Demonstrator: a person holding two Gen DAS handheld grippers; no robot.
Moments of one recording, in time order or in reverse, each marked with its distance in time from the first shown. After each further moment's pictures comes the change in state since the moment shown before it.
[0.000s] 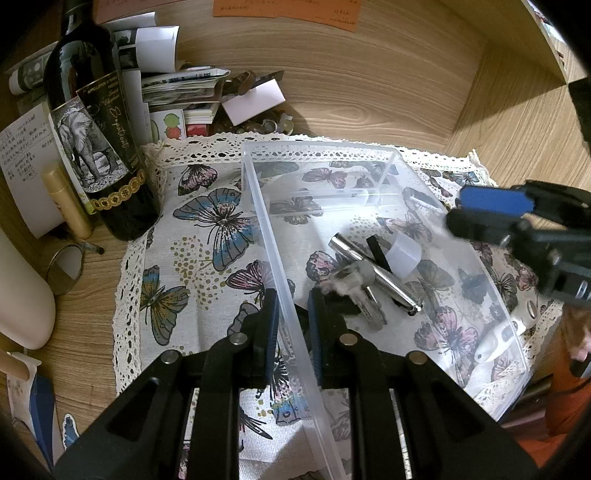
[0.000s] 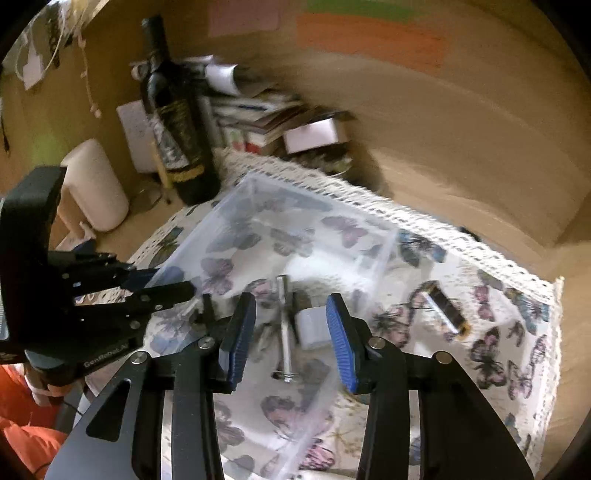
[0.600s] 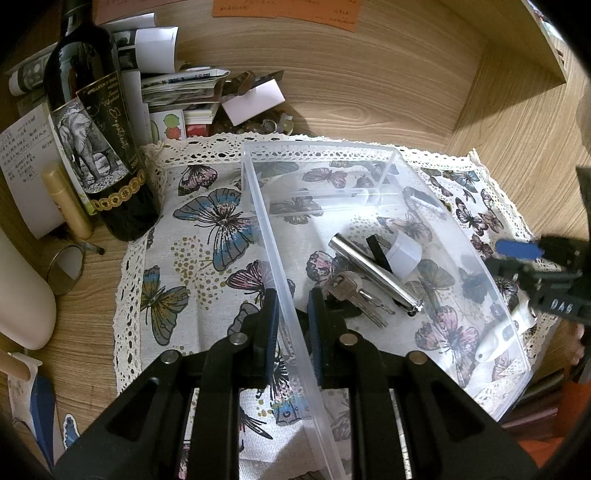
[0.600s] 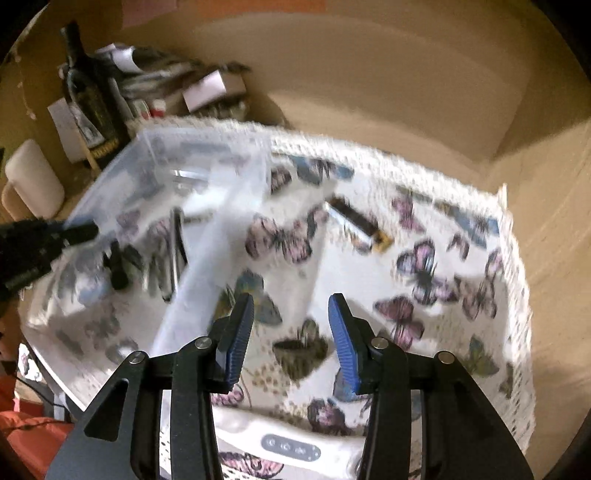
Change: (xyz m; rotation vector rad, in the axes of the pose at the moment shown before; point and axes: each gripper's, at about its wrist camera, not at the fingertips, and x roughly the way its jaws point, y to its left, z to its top) left arm 0.000 0.000 0.000 0.001 0.000 0.001; right arm -0.002 -0.061 -0.067 0.162 0.120 -0.156
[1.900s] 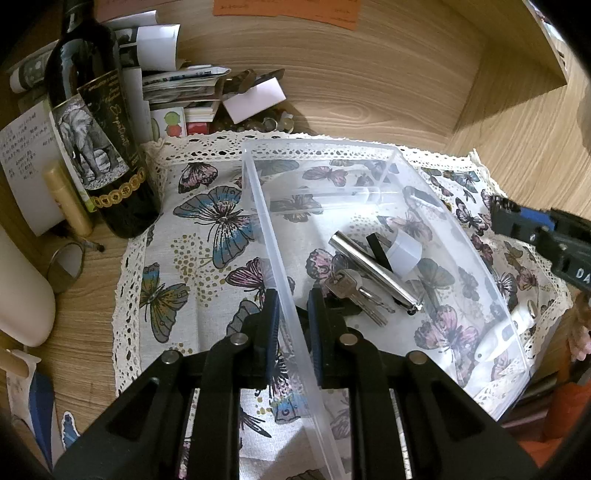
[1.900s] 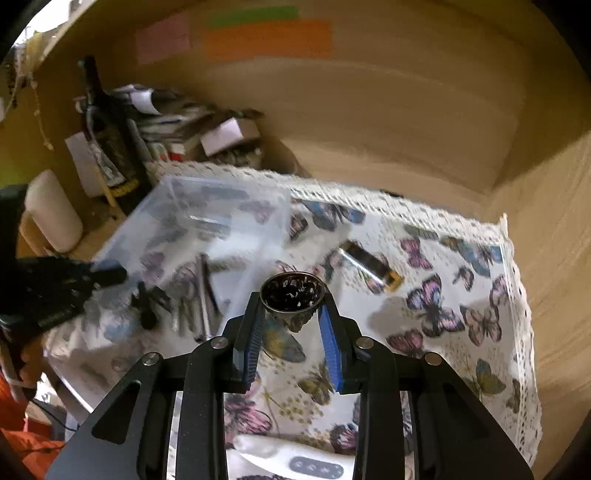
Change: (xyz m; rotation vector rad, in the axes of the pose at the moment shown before) left arm -0.001 0.003 -0.001 -0.001 0.003 -0.005; right arm -0.028 0.015 0.023 0.008 -0.171 0.038
